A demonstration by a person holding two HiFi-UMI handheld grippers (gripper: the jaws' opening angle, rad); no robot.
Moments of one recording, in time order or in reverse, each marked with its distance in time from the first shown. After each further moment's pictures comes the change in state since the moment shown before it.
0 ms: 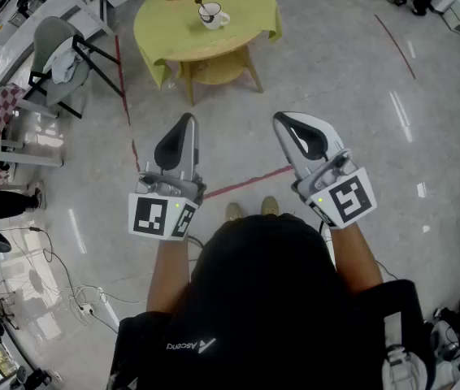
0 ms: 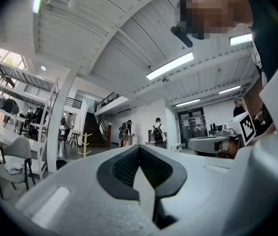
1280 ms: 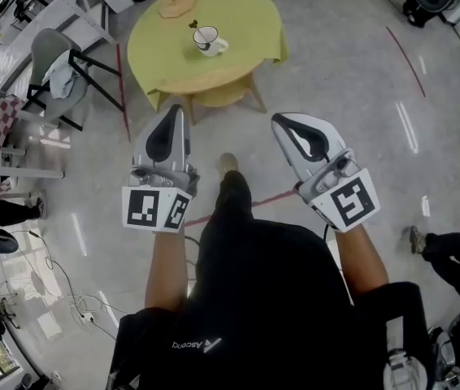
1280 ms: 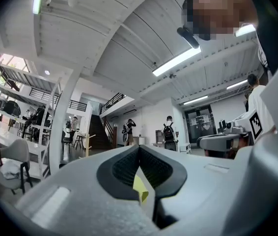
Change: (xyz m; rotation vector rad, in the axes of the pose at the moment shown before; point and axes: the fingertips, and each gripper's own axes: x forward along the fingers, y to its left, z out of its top) left arm 0.155 0.070 -0.042 0.024 -0.018 0.067; right arm 0.087 -0.128 -0.038 0.000 -0.025 0.057
